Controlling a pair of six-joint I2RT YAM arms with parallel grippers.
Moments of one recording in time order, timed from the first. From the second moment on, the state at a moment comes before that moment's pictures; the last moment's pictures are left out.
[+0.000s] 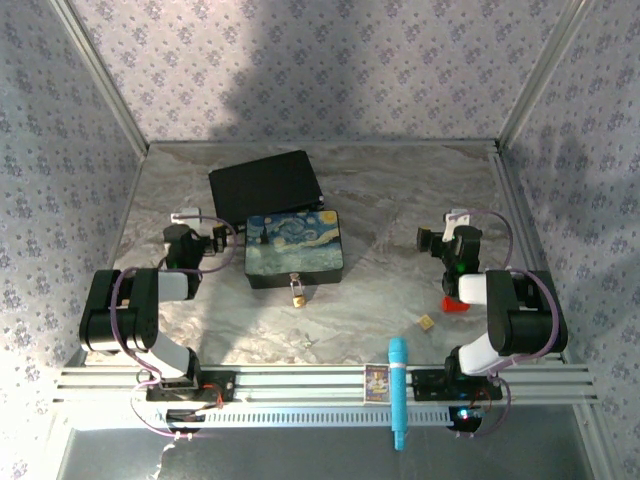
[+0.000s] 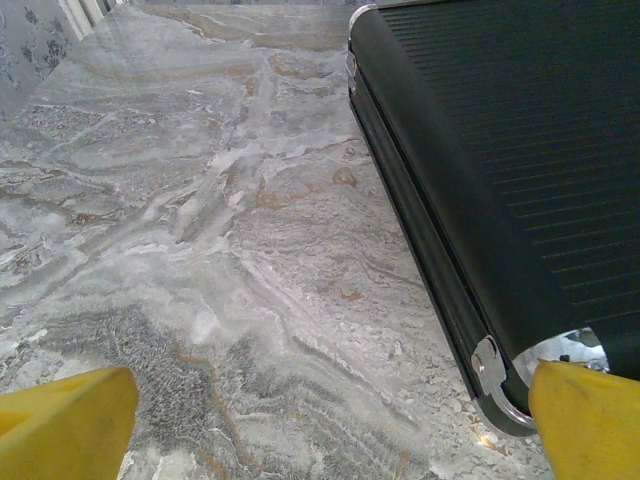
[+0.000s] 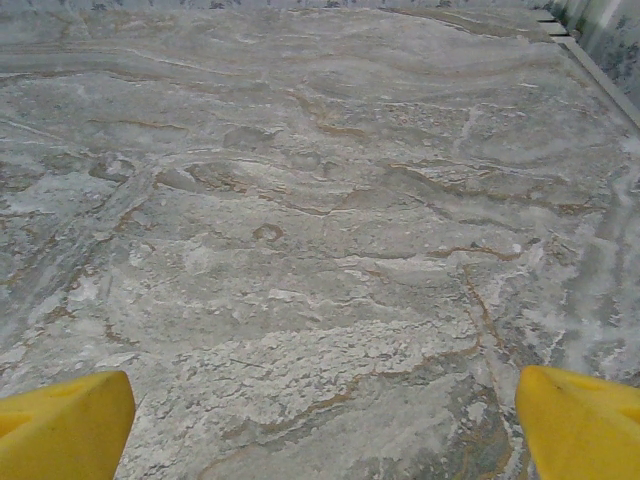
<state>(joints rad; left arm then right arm) 0.01 1.53 0.42 0.68 -0.06 -0.03 -0.03 1.51 0.38 0.70 0.03 -0.02</state>
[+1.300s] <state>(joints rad) -0.59 0.59 0.40 -0.54 0.23 -1.01 1.12 1.19 0.68 -0.48 0.09 0.75</state>
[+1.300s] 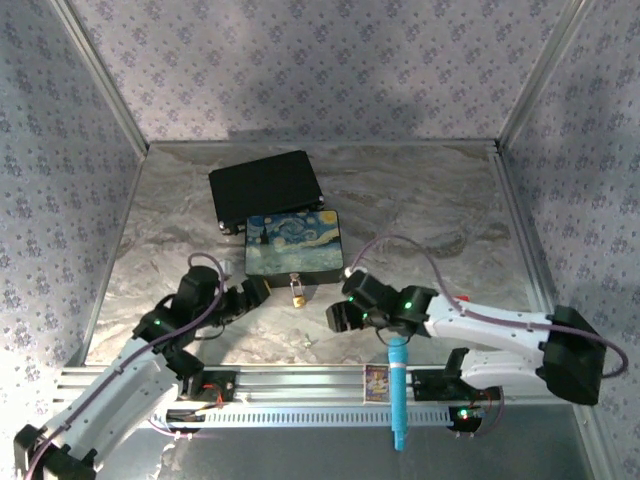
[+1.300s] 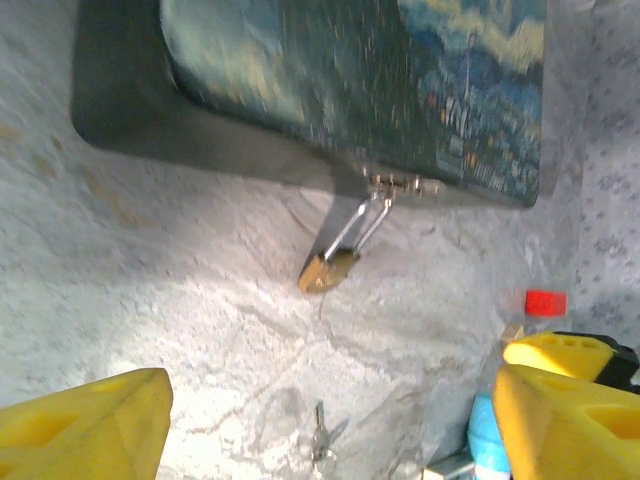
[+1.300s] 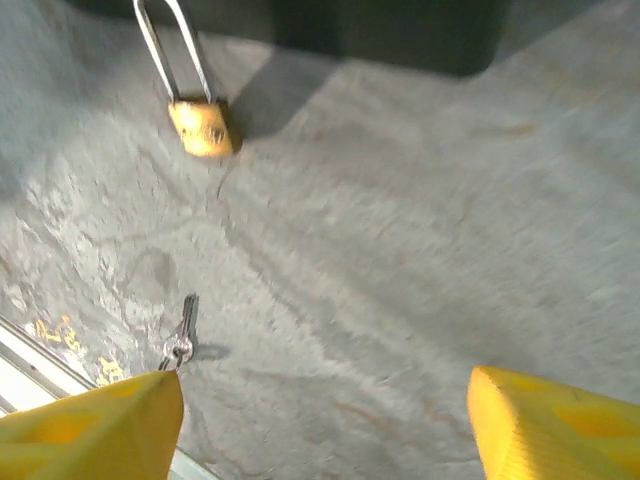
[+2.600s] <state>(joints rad) -0.74 0.68 0.35 -0.45 0.10 -1.09 1.38 1.72 0.97 -0.53 0.19 0.94</state>
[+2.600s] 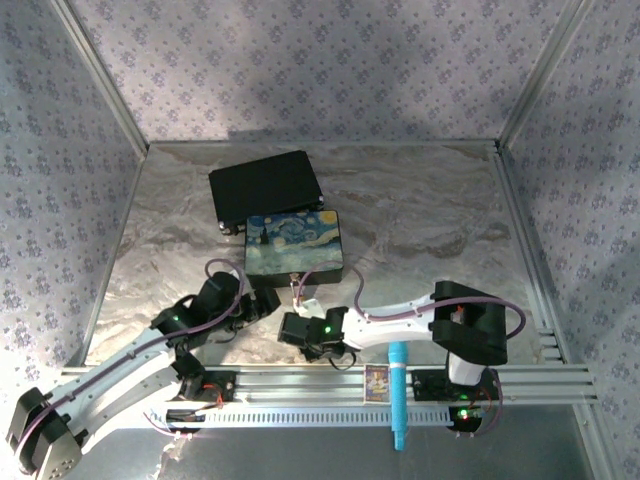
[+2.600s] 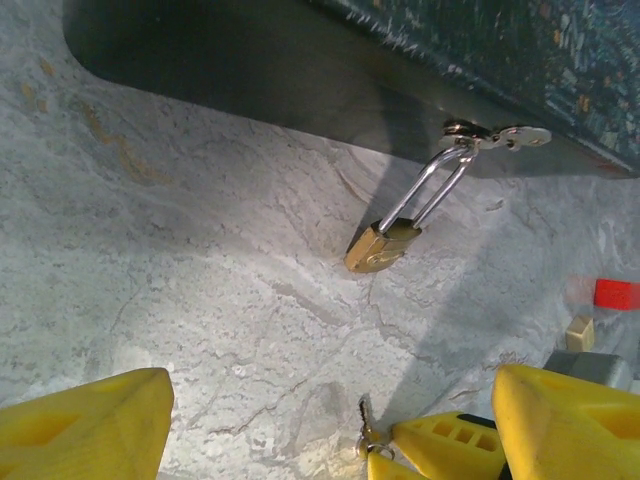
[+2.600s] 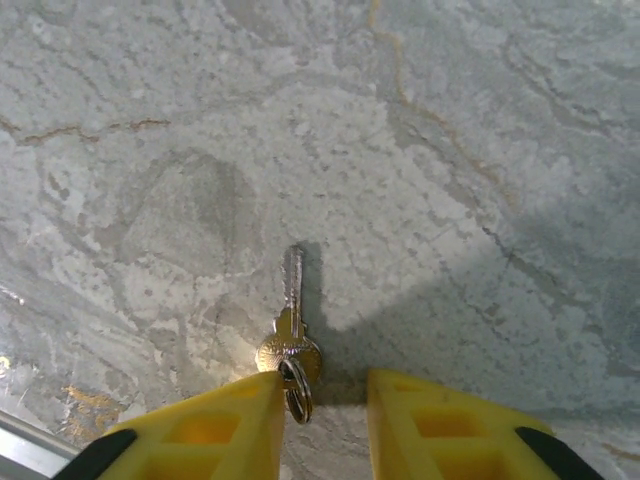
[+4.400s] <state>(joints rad) -1.02 0.65 0.16 0.21 -0.08 -2.03 1.19 1.43 0.79 0.03 -0.07 0.57</state>
